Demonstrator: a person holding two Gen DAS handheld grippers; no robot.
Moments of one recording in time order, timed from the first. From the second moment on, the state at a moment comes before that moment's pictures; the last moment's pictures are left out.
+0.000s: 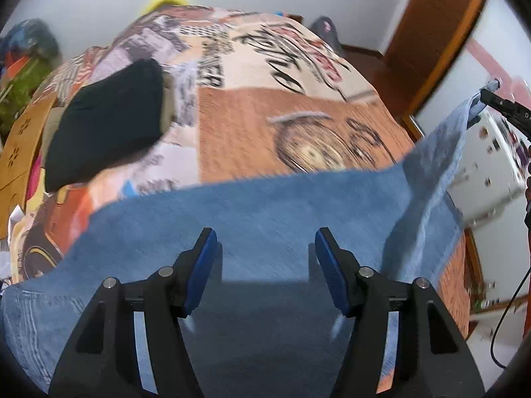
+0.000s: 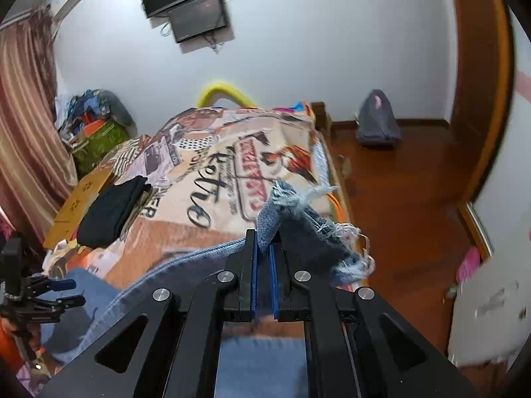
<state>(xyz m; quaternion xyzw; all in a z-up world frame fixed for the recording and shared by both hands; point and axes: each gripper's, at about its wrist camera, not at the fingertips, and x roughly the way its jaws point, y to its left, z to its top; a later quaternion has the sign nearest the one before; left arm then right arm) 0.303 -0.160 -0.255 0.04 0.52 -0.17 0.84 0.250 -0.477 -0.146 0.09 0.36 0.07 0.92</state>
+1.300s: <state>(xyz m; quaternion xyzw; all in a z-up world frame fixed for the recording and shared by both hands) 0.294 -0.246 -0.279 0.12 0.52 -0.17 0.83 0.197 -0.567 -0.309 0.19 0.50 0.00 0.84</state>
